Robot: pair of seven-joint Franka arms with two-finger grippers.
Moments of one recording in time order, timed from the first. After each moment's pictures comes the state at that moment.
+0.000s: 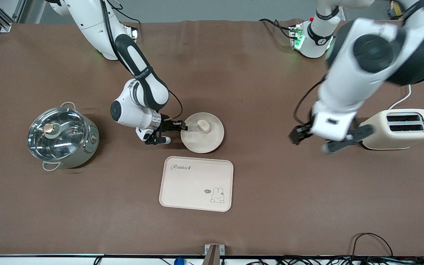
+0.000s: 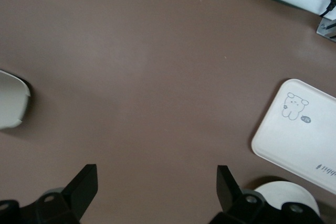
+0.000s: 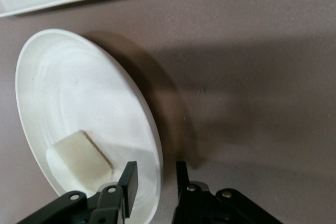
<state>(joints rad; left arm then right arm) -0.25 0.27 -0.13 -1.37 0.12 1.71 -0.72 0.56 0.53 -0.01 -2.06 1.08 2.50 -0.31</state>
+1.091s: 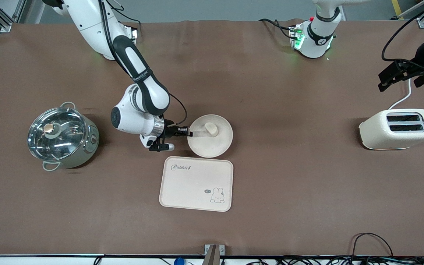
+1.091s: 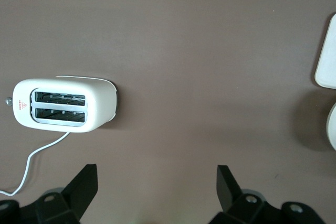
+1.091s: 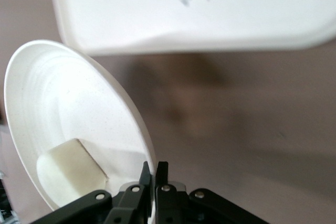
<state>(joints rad) 0.03 -0.05 -0.13 -1.53 0.04 1.51 -0.19 0.55 0.56 -0.03 -1.89 1.11 2.41 -0.25</state>
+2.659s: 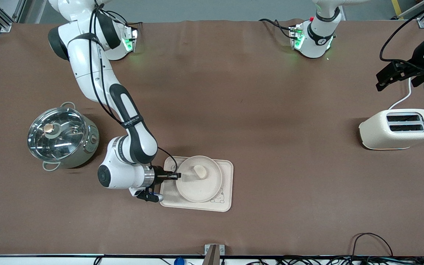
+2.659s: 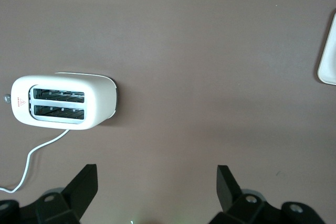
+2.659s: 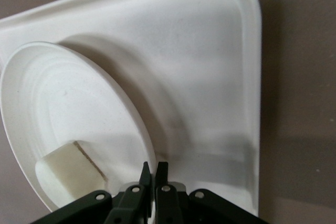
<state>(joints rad) 0.03 -0.05 -0.14 -1.54 0.04 1.50 -0.19 0.38 1.06 -0.07 -1.10 0.73 2.07 0.10</state>
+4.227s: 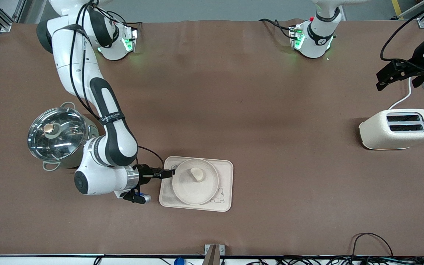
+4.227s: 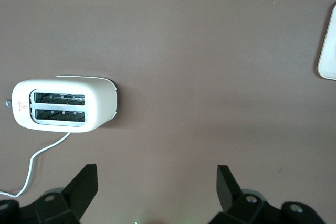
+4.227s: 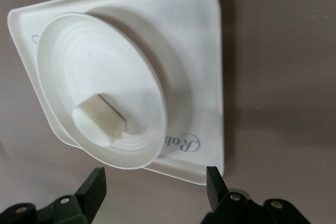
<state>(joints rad) 0.03 -0.05 -0.13 -1.54 0.04 1.50 -0.16 0.32 0.98 -0.10 -1.06 0.68 1.83 0.13</state>
